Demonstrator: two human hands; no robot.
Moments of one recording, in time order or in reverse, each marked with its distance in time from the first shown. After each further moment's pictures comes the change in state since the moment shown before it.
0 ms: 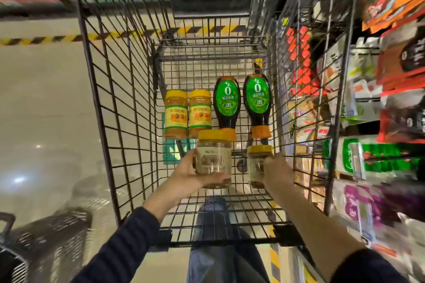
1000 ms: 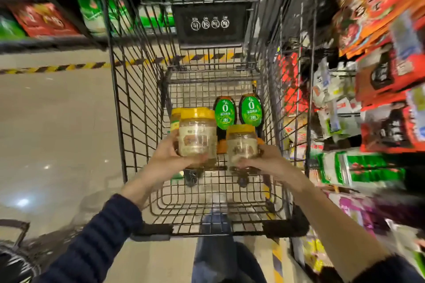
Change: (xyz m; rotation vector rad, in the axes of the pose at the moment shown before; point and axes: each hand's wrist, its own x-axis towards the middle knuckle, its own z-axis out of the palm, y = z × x) left_hand -0.058 0.068 -0.023 0.063 0.152 0.173; right_hand -0.028 0.001 -0.078 0.857 -0.265 -0.285
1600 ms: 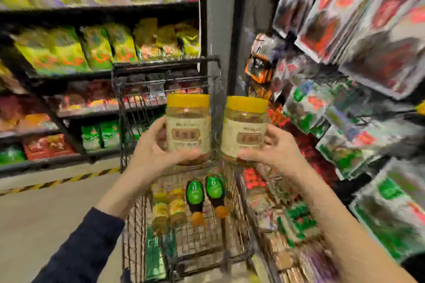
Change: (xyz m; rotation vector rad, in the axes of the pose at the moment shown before) left_hand -0.206 0.174 0.018 0.063 0.116 0.828; right_hand -0.299 -0.114 -0.093 0.256 0.453 -0.814
